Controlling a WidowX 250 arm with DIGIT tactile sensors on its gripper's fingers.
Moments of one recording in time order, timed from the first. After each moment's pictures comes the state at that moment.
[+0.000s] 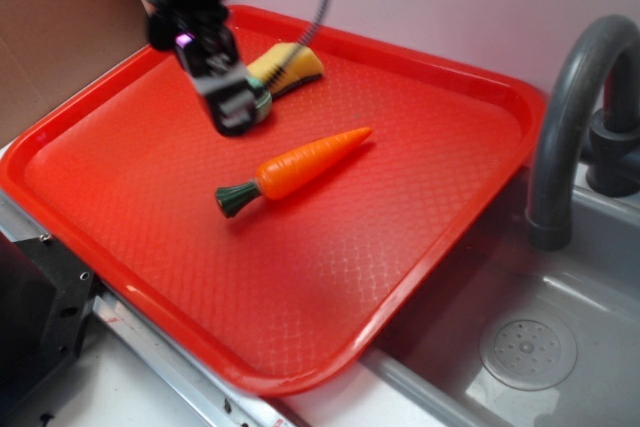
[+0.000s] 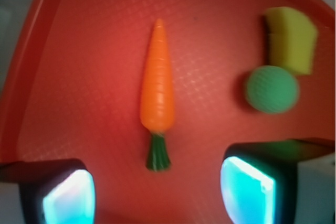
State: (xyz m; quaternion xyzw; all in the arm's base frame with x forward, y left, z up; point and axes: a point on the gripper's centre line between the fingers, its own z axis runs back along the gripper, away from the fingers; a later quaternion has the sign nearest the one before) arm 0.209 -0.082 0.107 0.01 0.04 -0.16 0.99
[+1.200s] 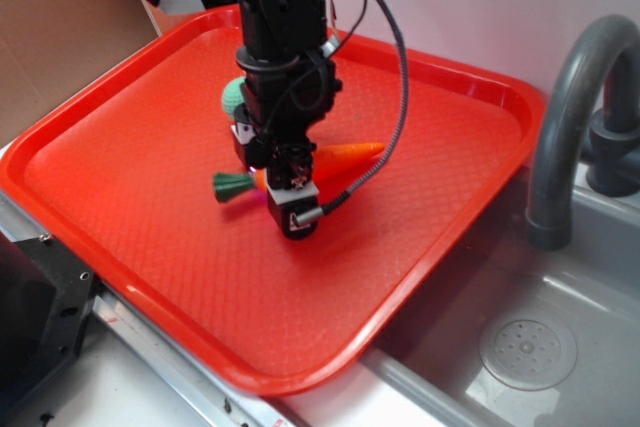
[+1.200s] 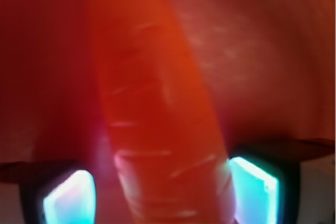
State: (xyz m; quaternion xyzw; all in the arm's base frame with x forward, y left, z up) arm 0.217 -0.089 0.020 -0.02 0.11 -0.17 0.98
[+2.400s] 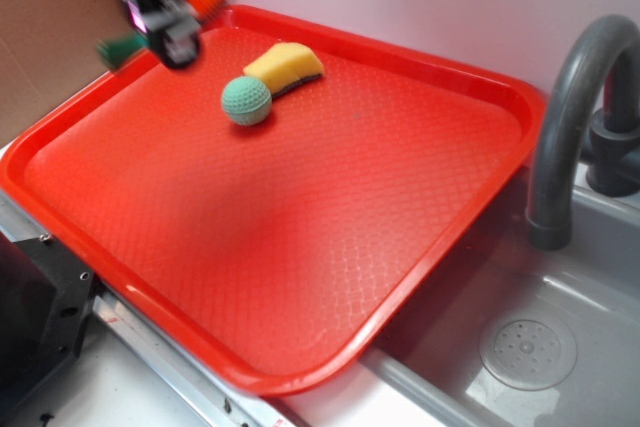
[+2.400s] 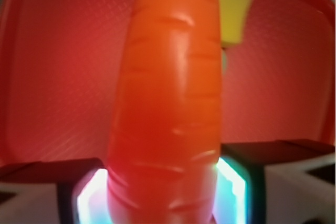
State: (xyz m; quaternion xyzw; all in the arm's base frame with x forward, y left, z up) arm 0.196 -0.015 0.170 -0.02 0.04 -0.07 1.00
